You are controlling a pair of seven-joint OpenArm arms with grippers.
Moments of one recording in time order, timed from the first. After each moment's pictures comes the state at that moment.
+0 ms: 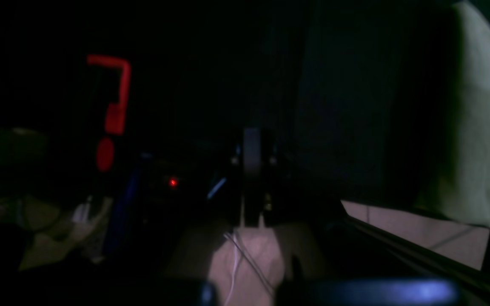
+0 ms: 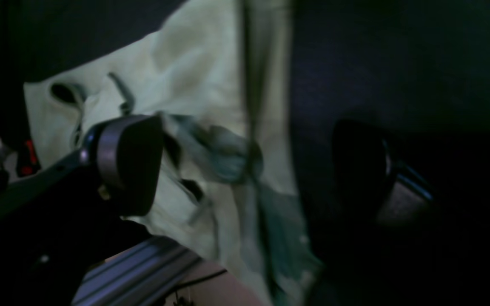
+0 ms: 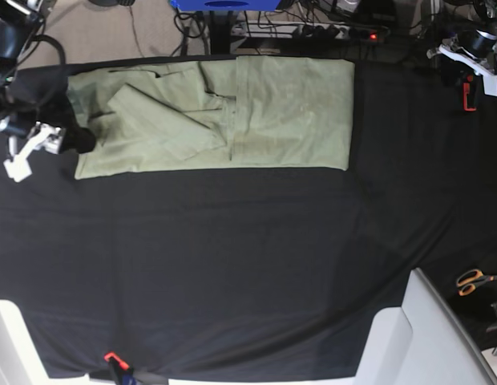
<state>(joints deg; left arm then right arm) 33.3 -11.9 -47.7 86.2 -28.9 -38.1 32.1 -1.4 12.7 36.5 58.8 42.6 41.1 -68.4</state>
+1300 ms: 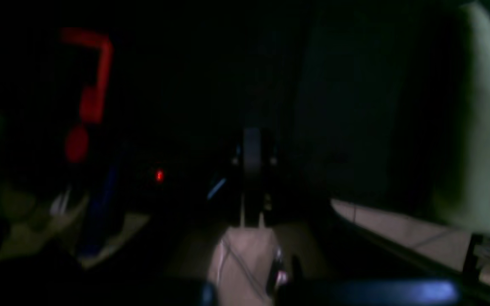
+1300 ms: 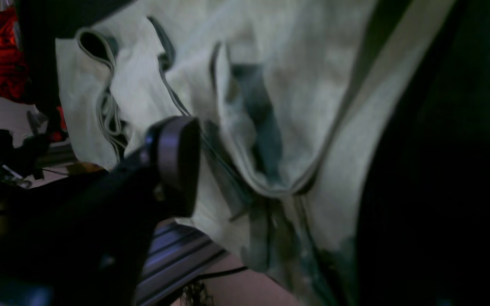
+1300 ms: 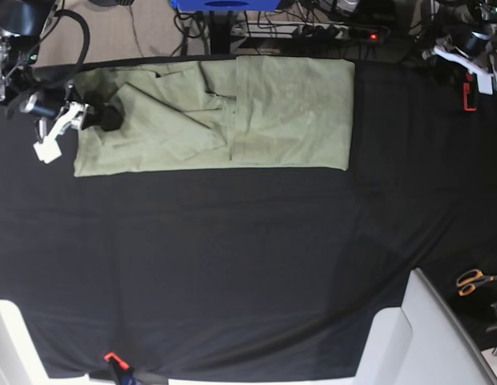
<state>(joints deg) 31.3 -11.9 -47.3 81.2 -28.7 -38.1 32.1 -7.0 10.4 29.5 59.1 46.2 42.6 -65.3</state>
